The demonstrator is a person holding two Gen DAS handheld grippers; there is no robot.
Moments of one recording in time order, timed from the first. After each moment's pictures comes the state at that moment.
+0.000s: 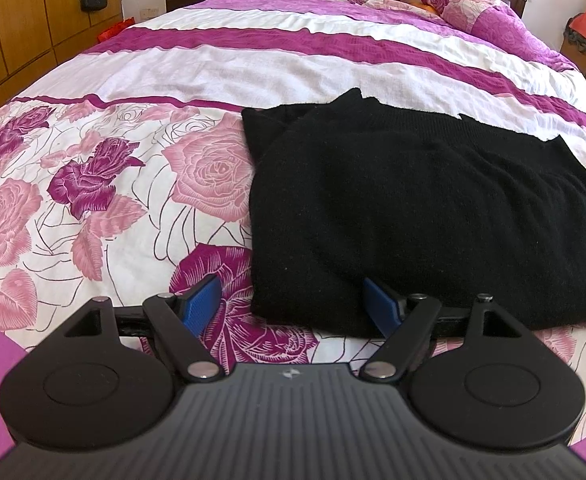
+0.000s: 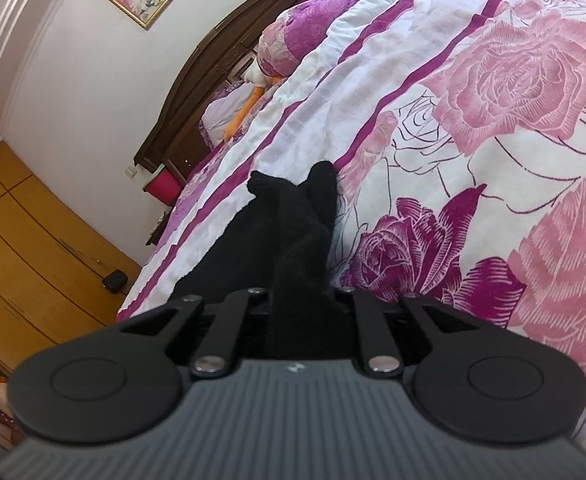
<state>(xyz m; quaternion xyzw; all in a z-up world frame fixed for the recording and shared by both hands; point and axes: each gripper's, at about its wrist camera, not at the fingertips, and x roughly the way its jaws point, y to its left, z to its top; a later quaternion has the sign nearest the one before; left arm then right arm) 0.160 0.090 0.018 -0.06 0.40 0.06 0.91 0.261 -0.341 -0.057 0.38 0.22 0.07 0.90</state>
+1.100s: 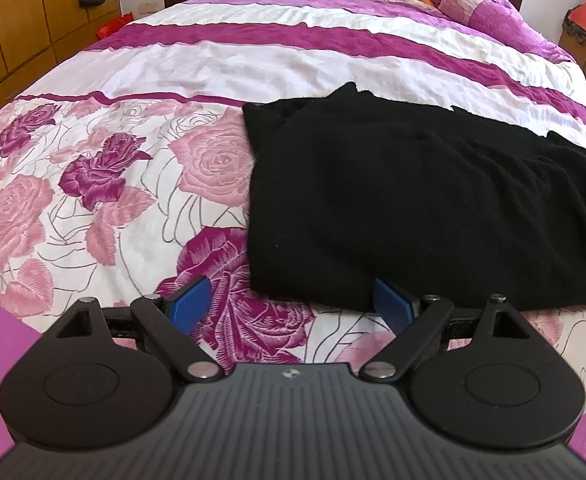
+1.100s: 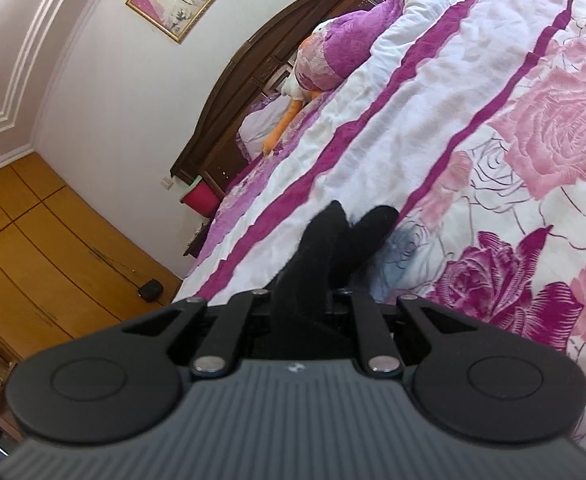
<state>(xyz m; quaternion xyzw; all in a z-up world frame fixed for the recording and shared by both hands) 0.145 0.087 0.029 -0.05 0.41 0.06 0.91 0.257 -0.329 -0.009 0.40 0.18 0.11 0.89</state>
